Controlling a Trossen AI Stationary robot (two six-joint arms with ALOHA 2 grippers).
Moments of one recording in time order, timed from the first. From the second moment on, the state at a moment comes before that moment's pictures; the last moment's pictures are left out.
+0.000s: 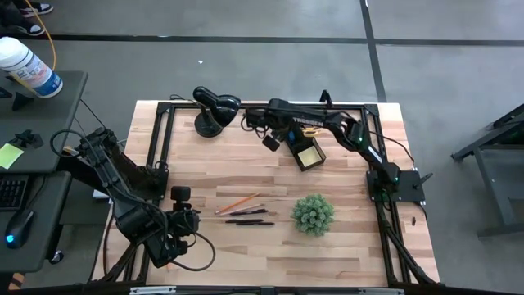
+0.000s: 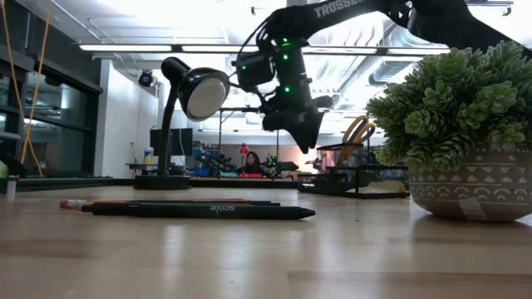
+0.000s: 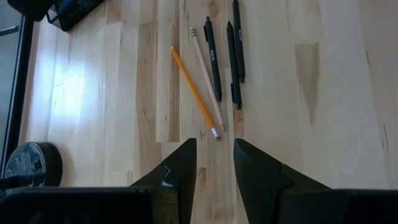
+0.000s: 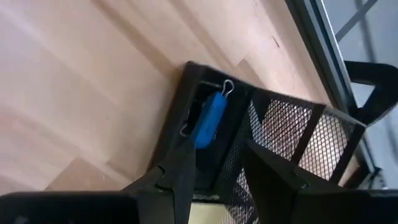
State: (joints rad) left arm -0.81 1.47 1.33 -1.31 -0.61 -0.77; right arm -0.32 2.34 2.18 -1.53 0.41 0.42
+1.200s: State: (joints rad) left arm -0.81 1.47 1.33 -1.27 -0.56 -0.76; right arm 0.32 2.33 2.18 -1.28 -0.02 0.42
